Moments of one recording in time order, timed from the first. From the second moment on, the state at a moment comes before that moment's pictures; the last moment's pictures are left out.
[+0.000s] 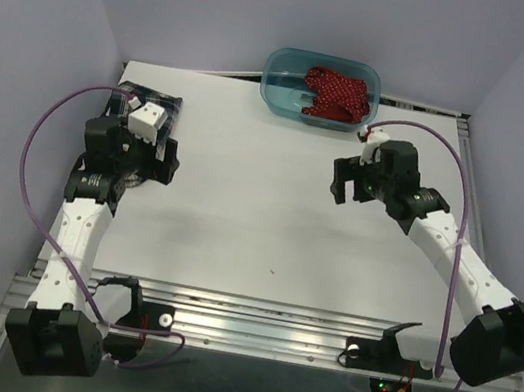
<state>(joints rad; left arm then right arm) 0.11 0.95 0.86 -0.42 0.39 0.20 0.39 1.30 1.09 -0.43 -0.08 0.00</state>
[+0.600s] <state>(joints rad) 0.11 1.09 1.01 -0.43 0.40 0.19 0.29 1.98 1.97 -0.46 0.06 0.07</state>
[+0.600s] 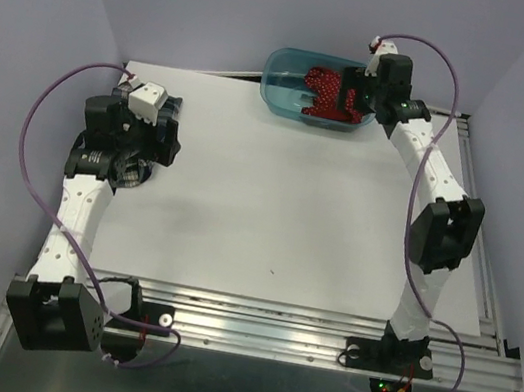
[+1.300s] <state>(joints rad) 0.11 1.12 0.98 -0.41 0.39 0.17 0.14 2.41 2.21 -0.38 -0.22 0.17</state>
